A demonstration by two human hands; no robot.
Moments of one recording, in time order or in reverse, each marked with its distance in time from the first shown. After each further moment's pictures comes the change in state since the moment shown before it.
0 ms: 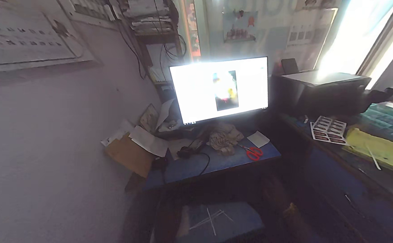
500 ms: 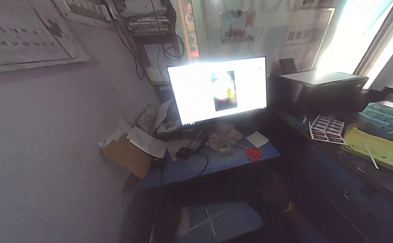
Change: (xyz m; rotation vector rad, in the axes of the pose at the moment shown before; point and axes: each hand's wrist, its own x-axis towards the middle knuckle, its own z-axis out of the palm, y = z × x) left_hand 0.008 0.009 -0.007 0.008 0.008 0.029; right_hand 0.004 0.001 -0.002 -0.118 0.236 -0.156
